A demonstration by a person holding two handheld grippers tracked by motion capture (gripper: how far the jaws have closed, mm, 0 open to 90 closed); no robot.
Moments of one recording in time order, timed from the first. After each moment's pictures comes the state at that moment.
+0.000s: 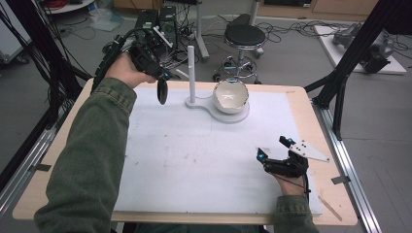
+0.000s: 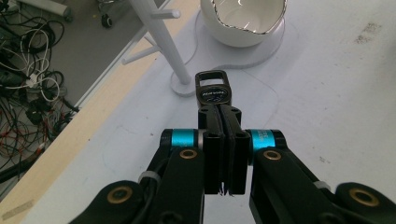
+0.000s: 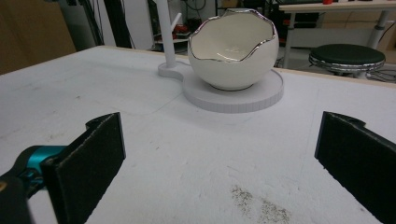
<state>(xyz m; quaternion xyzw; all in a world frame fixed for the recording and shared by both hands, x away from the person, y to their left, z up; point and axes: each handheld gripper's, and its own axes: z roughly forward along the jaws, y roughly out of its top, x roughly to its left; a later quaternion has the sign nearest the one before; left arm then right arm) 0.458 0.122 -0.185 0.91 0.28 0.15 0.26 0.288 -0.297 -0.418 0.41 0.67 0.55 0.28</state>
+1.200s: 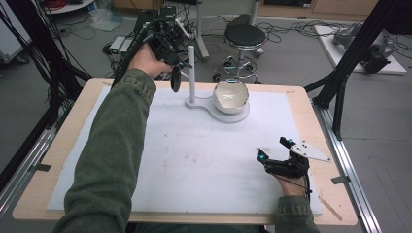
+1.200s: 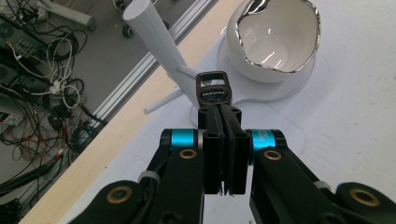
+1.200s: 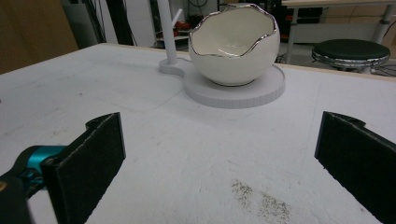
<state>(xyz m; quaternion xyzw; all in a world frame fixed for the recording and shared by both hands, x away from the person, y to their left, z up) 0.496 0.085 -0.188 0.90 0.30 0.19 0.26 0.287 -0.300 -0.419 0.42 0.67 0.55 0.27</state>
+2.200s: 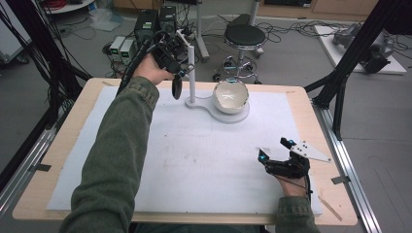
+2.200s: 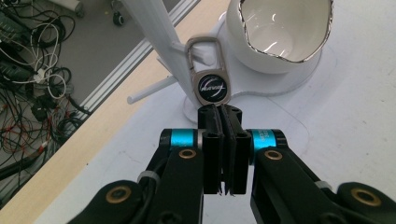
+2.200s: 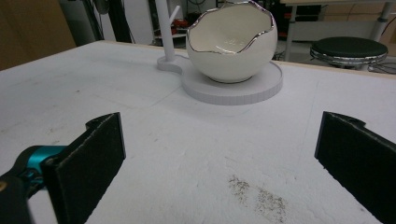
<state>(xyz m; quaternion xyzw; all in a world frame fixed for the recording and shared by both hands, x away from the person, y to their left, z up) 0.506 0.084 -0.220 0.90 0.31 0.17 0.25 0.287 -0.302 -0.420 0.42 0.67 0.55 0.27</state>
